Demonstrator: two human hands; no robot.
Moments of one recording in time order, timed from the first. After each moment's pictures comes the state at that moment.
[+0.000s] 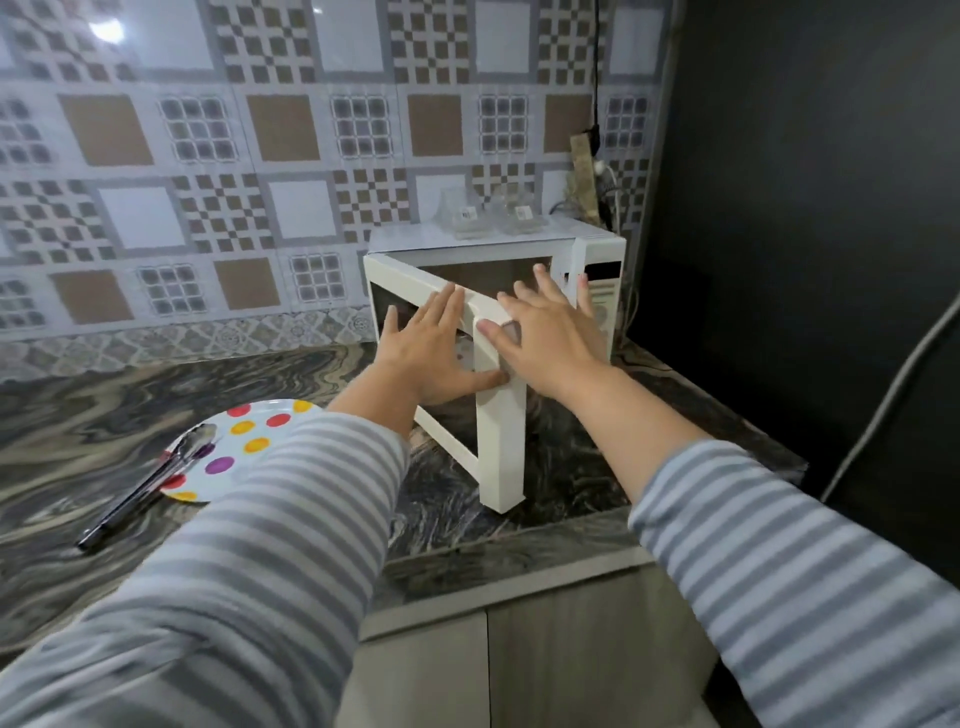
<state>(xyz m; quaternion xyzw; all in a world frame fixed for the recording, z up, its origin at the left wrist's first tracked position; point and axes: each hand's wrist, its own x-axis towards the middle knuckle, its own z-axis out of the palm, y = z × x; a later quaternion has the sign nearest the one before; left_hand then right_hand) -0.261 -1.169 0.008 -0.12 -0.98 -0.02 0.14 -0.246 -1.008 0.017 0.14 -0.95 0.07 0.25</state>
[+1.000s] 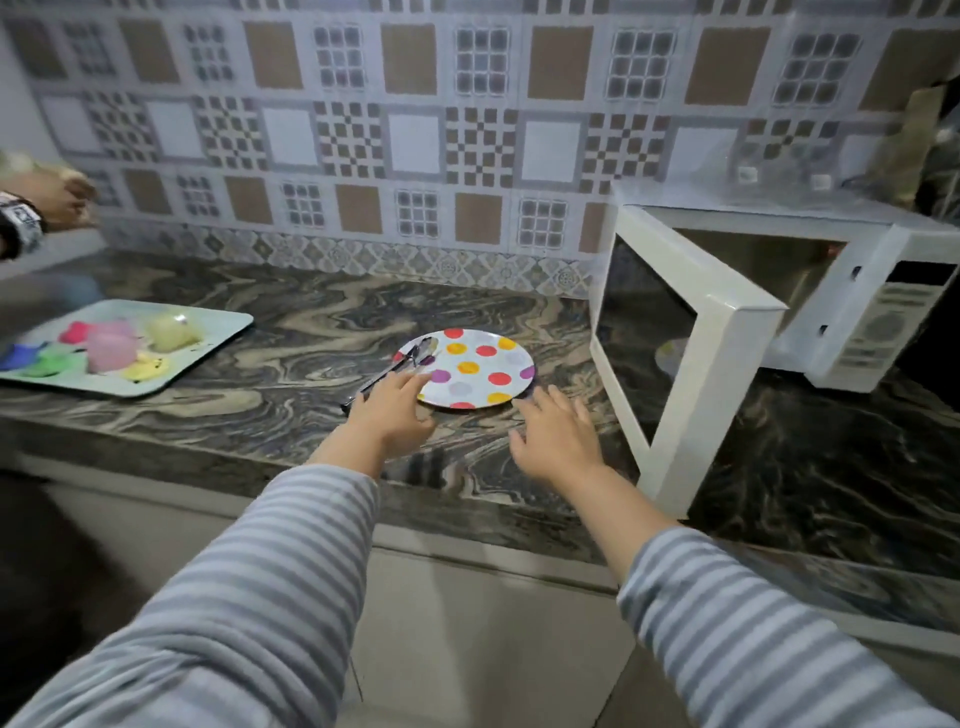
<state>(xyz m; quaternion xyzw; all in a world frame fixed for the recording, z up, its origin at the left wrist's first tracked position) -0.149 -1.433 -0.113 0.15 -0.98 -0.13 0.04 -0.211 -1.232 -0.117 0.29 -0.95 0.07 0.03</state>
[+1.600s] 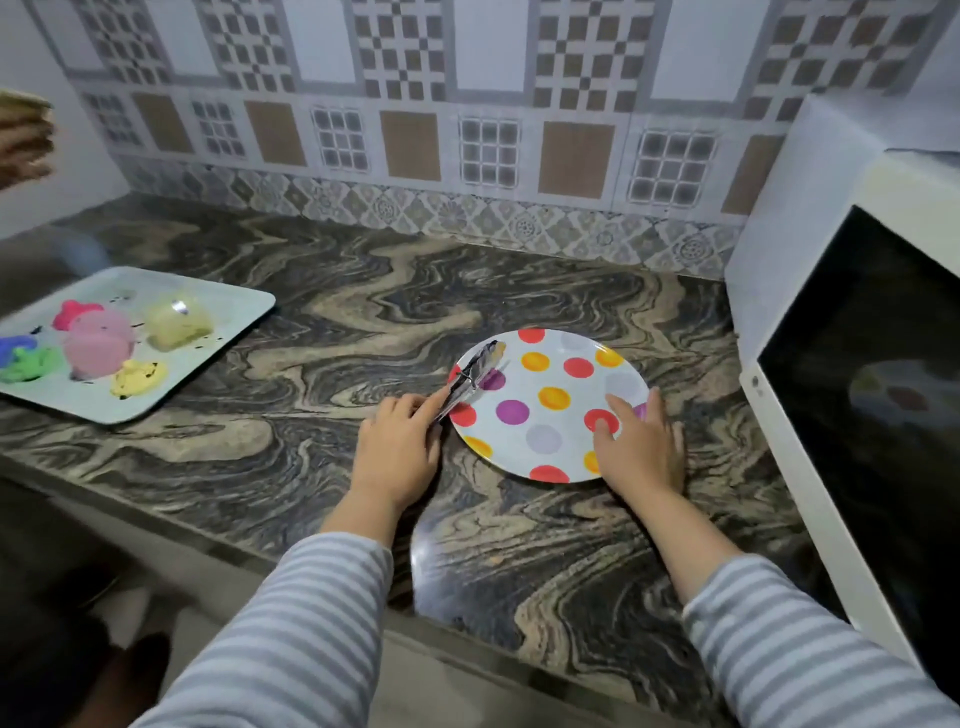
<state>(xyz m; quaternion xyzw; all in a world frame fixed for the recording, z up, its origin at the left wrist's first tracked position) -0.252 -1.564 -0.214 0.18 -0.96 -0.08 0.18 -0.393 -1.335 -0.209 0.12 -0.97 0.22 0.00</state>
